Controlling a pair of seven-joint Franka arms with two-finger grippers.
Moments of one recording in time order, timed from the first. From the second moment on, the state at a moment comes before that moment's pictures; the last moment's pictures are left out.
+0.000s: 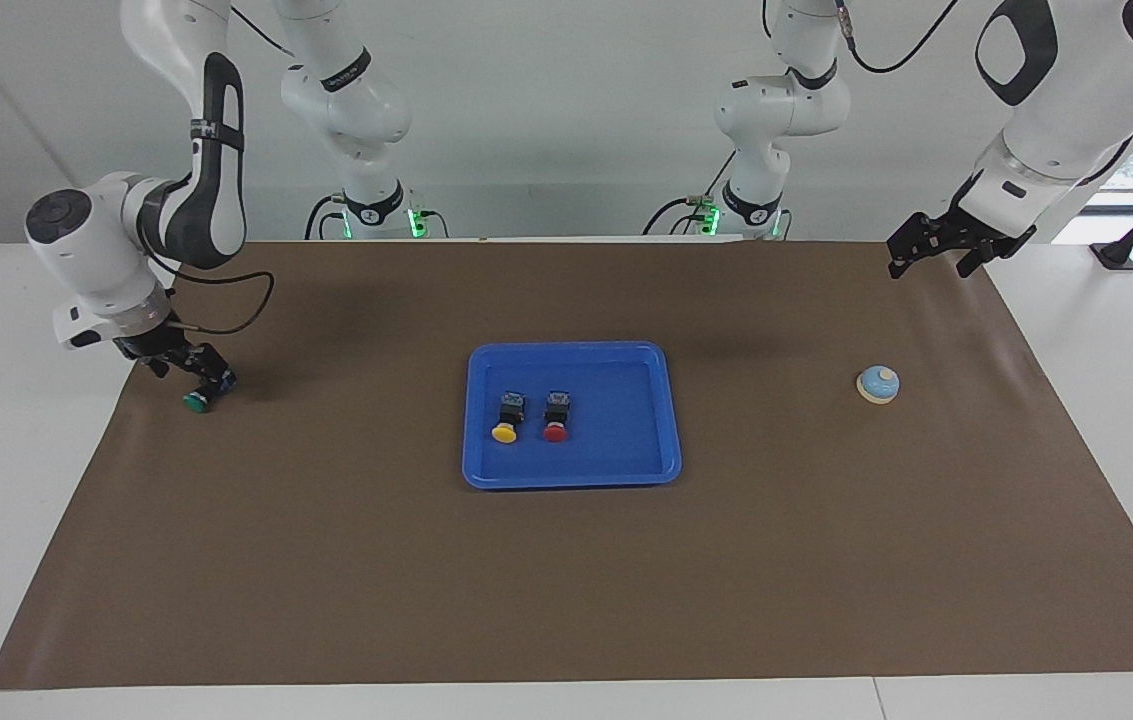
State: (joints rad) left arm -0.02 -0.02 0.02 -1.64 -0.01 1.50 0.05; right arm -0.42 0.07 0.07 -2.25 -0.07 2.35 -0.04
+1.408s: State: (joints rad) left arm -0.02 -0.02 0.02 -1.64 -0.01 1.50 0.05; right arm -0.48 0.09 0.08 -2.38 0.01 2.56 -0.16
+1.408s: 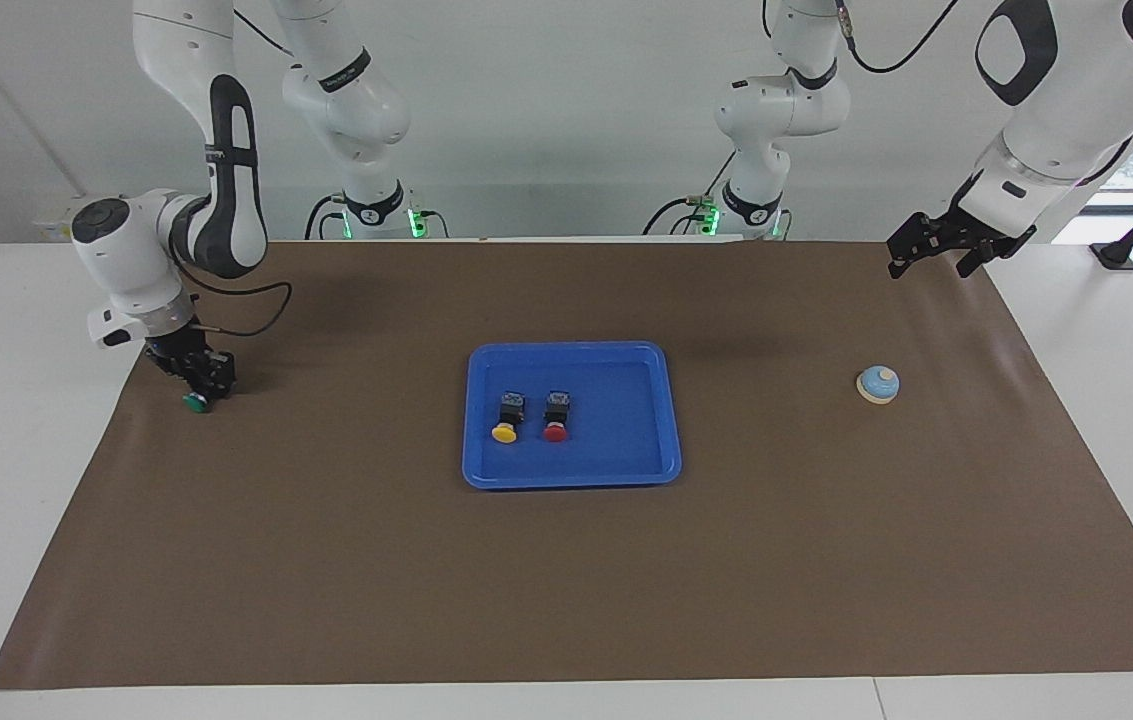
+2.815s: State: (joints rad) left arm -0.02 -0.02 0.02 -1.64 -0.01 1.50 0.05; right arm 0.45 0.38 0.10 -1.64 0.02 2.06 0.87
